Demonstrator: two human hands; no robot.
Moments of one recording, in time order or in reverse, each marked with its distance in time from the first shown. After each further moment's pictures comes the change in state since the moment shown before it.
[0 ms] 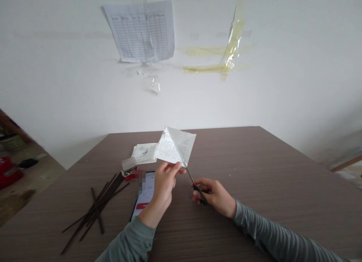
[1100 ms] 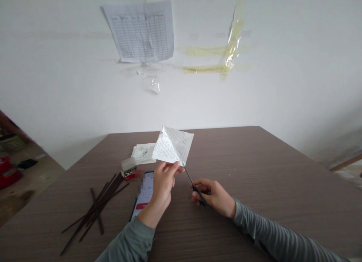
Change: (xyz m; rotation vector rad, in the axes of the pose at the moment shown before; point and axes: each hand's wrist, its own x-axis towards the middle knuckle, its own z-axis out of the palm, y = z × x) left_hand 0.001 0.002 0.001 -0.001 0.058 -0.004; right_hand 0.000 0.001 0.000 -0.017 -0.006 0.013
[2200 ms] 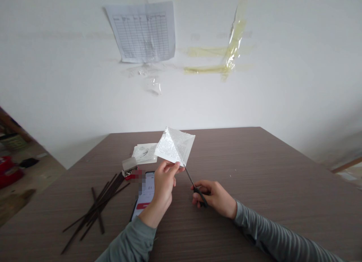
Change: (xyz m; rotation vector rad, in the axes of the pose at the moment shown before) left_hand 0.006 -0.012 -0.005 -0.017 -0.037 0.069; right_hand -0.001 0.001 0.001 -0.010 -0.024 0.017
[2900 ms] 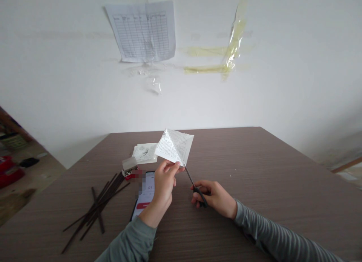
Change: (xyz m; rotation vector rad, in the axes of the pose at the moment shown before) left_hand -0.002 0.003 0.001 0.021 -0.006 -0.011; right_hand -0.003 -0.007 0.002 0.043 0.008 -0.006
